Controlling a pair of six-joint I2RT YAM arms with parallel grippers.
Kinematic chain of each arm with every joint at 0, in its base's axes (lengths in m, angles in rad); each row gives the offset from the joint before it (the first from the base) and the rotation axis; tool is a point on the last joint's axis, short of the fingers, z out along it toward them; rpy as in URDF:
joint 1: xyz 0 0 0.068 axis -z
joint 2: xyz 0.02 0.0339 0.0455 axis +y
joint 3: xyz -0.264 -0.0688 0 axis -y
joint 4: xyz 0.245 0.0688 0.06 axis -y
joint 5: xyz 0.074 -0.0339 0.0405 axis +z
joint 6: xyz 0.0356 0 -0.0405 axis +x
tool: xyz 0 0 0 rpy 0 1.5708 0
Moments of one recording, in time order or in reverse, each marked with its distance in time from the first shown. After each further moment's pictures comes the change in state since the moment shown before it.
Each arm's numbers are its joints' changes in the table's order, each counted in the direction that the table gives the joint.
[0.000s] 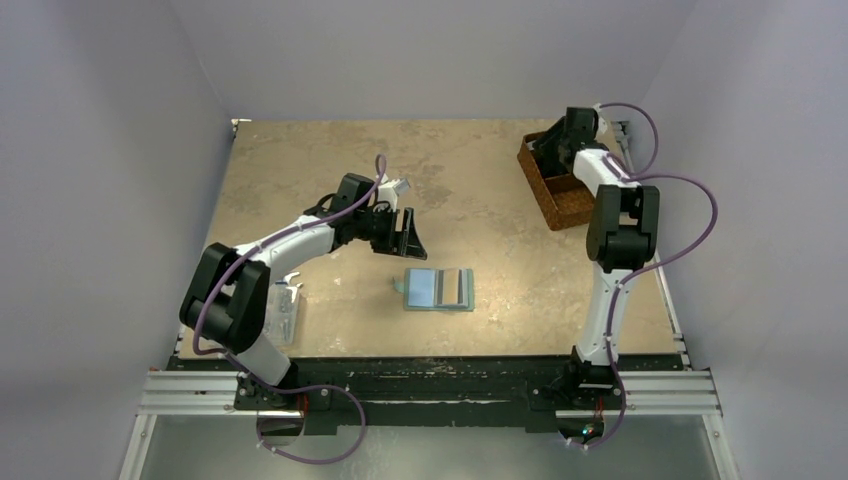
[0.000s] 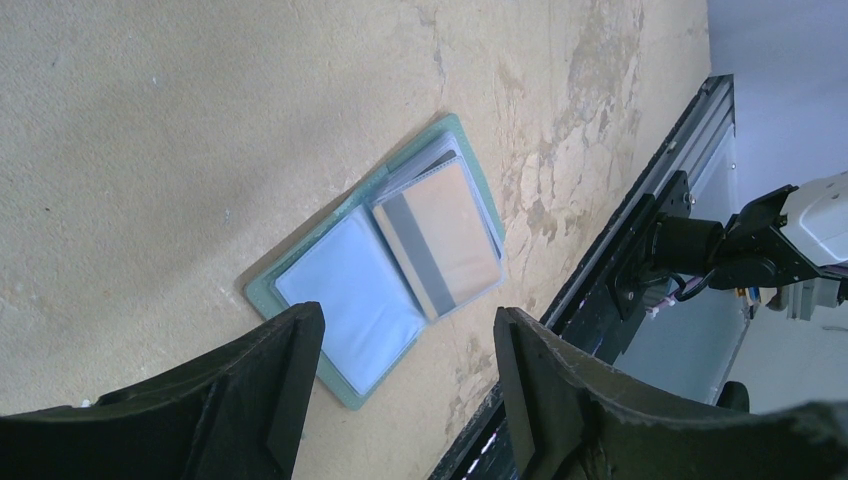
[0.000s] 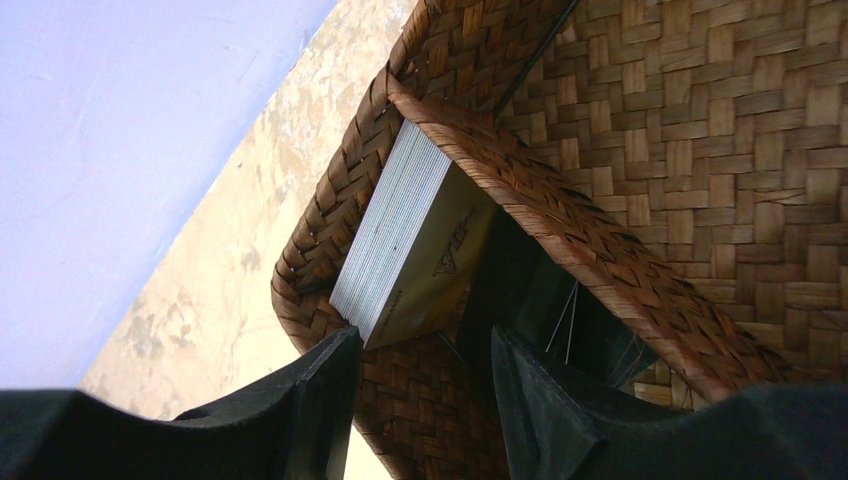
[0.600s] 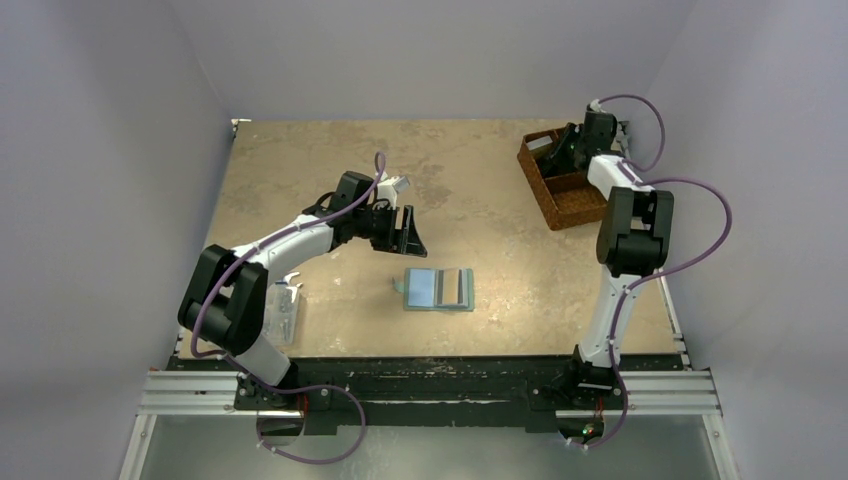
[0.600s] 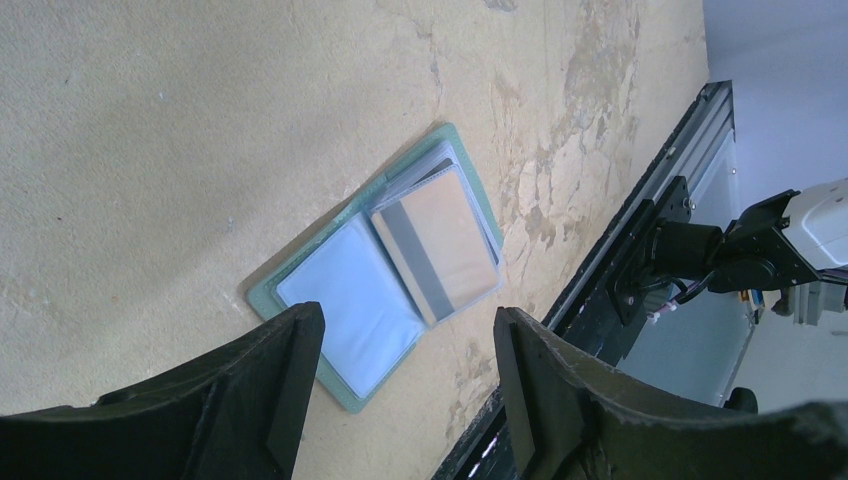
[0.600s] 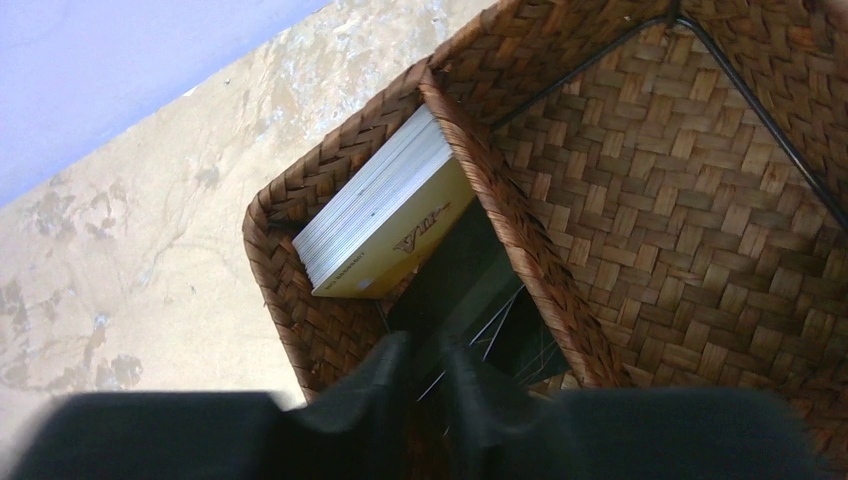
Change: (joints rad) left arm 0.000 -0.010 0.009 -0.001 0.009 0.002; right arm 0.068 -0.059 -0.074 0.037 0.169 -0.383
